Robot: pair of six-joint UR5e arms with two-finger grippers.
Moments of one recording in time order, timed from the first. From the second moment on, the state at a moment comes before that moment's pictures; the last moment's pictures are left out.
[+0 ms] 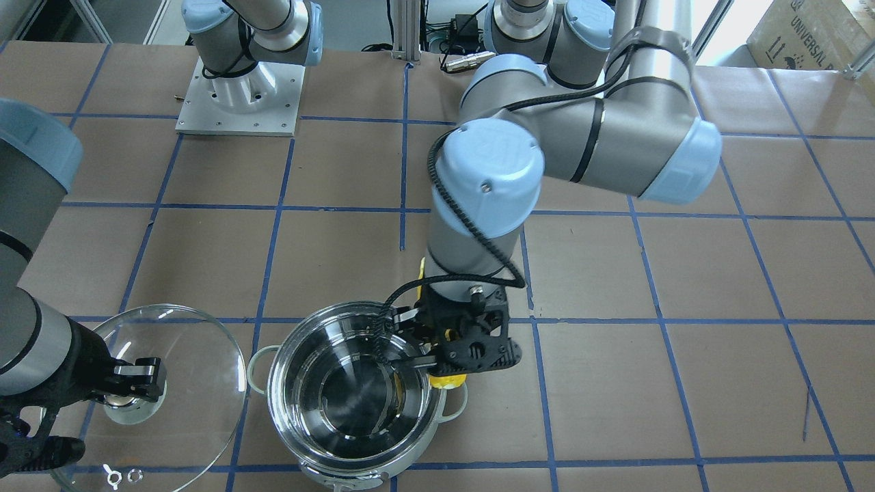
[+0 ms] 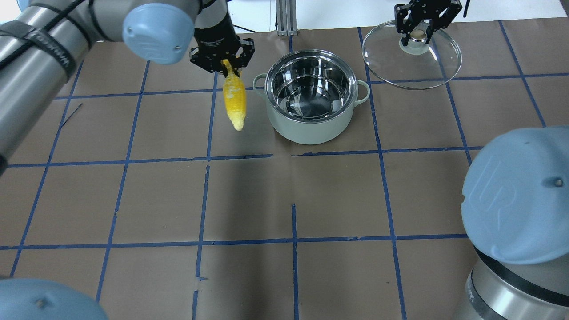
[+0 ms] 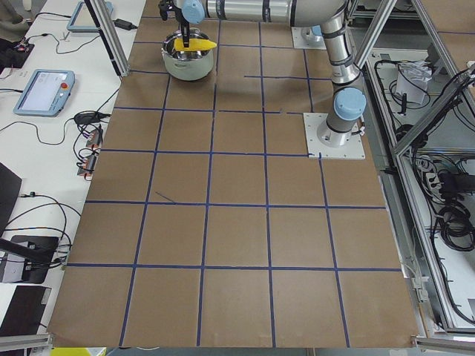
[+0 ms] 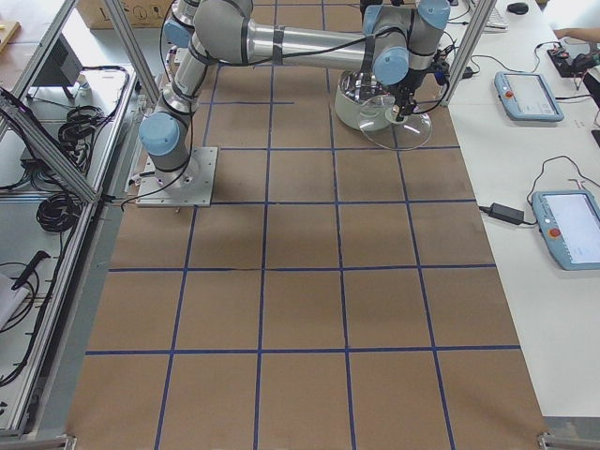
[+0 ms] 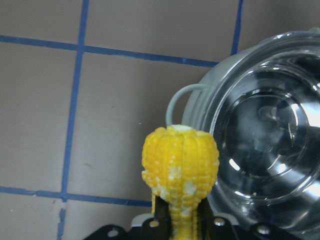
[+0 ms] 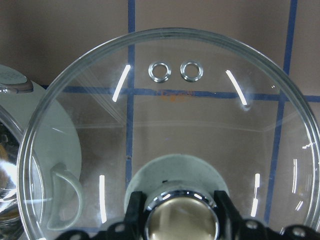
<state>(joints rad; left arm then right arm) -1.86 -2.17 -1.07 -1.36 1.57 -0.44 1.49 -0.98 1.02 -1.60 -1.59 -0.13</state>
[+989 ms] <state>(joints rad) -1.92 -2.30 -0.96 -1.38 1.58 -0.50 1.49 -0.99 1.02 -1.59 -1.59 -0.13</state>
